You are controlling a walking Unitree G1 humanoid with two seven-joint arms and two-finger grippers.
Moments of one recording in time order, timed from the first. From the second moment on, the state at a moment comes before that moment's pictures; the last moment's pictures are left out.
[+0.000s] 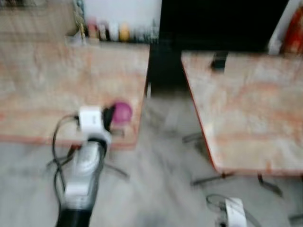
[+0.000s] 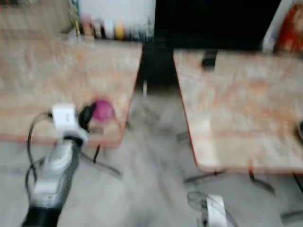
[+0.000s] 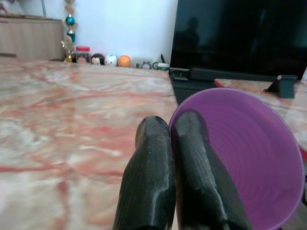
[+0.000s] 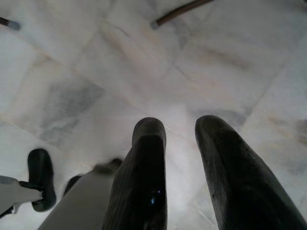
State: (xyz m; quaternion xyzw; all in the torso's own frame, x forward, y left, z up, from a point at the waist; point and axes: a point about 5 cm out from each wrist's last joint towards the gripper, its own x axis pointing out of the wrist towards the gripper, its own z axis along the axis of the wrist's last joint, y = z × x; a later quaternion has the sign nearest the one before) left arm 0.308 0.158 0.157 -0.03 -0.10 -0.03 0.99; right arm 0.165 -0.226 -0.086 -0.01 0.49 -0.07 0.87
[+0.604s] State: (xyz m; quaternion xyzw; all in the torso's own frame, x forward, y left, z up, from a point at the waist) left arm 0.306 0.139 0.154 -0.04 -0.10 -0.06 0.99; right arm 0.154 -0.236 -0.088 -0.01 0.50 -0.08 0.86
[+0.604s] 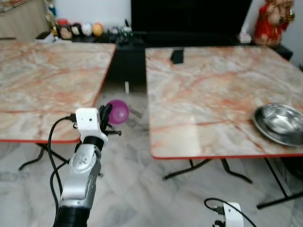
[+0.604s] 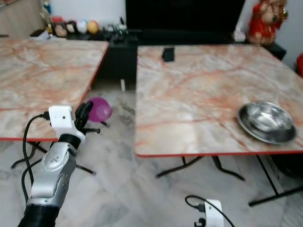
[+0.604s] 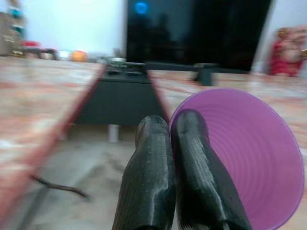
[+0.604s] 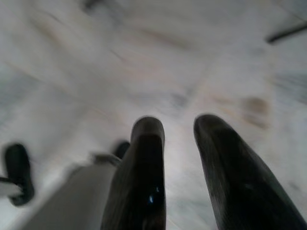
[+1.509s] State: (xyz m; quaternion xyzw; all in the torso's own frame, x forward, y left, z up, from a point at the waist) left arm 0.306 0.142 0.154 -0.03 -0.10 -0.07 0.99; right arm 0.150 -0.237 -0.089 -0.02 0.50 -0.08 0.86
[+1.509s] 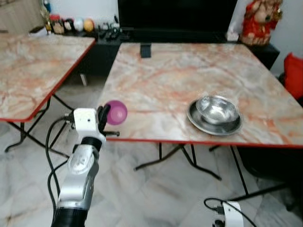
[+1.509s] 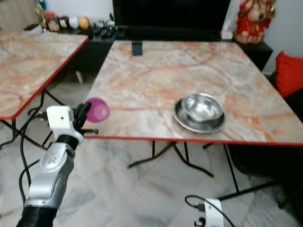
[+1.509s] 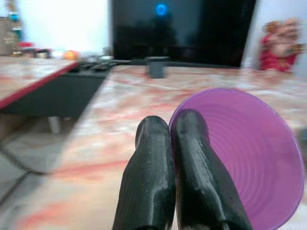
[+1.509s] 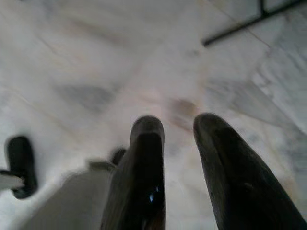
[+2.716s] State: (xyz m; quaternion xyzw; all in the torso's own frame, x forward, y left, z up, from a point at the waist) left arm 0.312 0.167 0.157 0.00 -0.09 -0.06 0.99; right arm 0.162 -0.234 -0.086 -0.02 0.49 -0.08 0.87
